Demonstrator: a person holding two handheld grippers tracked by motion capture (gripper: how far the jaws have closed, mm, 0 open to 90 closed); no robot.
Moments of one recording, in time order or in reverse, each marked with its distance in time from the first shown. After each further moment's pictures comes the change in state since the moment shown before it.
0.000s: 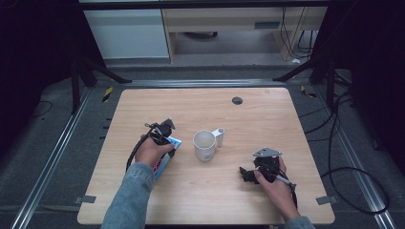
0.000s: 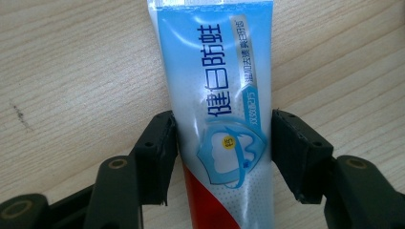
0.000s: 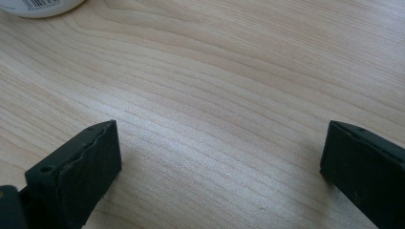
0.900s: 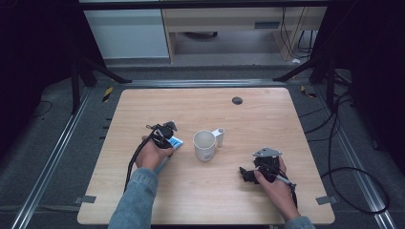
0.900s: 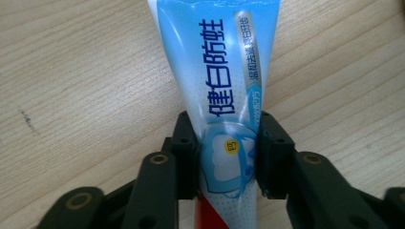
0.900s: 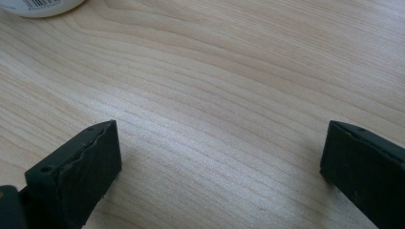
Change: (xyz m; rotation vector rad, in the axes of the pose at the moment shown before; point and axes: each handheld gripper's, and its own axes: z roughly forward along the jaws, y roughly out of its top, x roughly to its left) left arm -0.009 -0.005 -0.004 -0.028 0.044 0.054; right arm 0.000 0.000 0.000 -0.001 0.002 -0.003
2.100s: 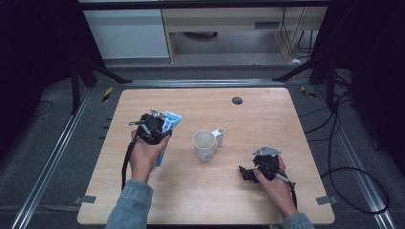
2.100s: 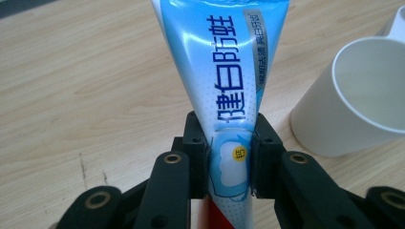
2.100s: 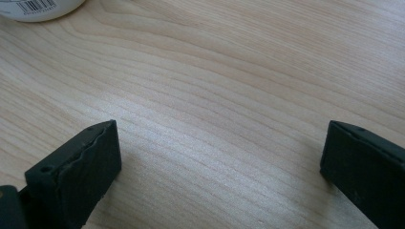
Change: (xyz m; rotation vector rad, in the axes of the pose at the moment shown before) left arm -0.010 -0.023 -0.087 -0.535 0.032 -0.045; right arm -0.001 0.003 0.003 0.001 -0.001 0.001
